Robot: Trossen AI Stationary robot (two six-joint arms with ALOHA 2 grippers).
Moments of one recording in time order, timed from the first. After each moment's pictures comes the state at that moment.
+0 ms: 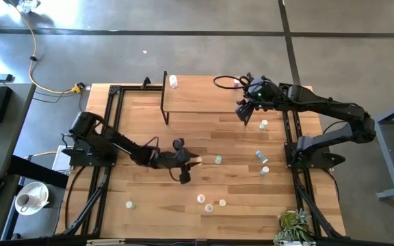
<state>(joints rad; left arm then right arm) -0.12 1.76 0.67 0.64 -0.41 -0.18 -0.33 1.22 1.25 -0.84 0.28 0.31</state>
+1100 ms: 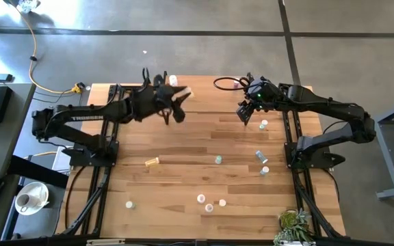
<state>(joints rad) 0.38 1.26 0.96 0.15 -0.34 0.09 -0.33 1.22 1.25 -0.88 0.28 0.31</state>
